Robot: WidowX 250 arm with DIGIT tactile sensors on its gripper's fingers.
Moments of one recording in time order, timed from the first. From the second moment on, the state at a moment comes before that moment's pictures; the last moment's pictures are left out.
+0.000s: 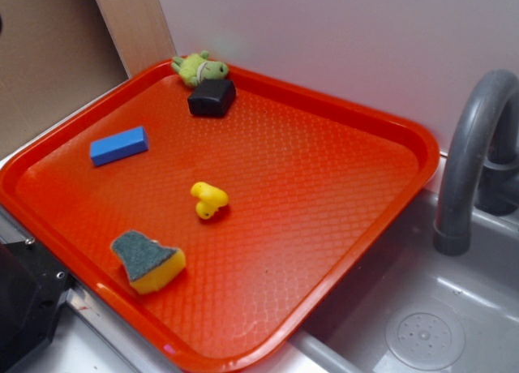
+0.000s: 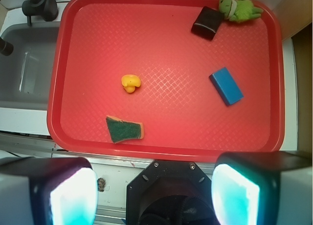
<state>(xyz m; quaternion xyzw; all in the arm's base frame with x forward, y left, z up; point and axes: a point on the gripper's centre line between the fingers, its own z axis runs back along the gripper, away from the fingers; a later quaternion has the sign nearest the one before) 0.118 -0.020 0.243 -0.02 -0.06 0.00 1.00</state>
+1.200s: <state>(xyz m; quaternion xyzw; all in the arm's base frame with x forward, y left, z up) 0.188 -0.034 0.194 -0.01 -0.04 -0.03 1.00</state>
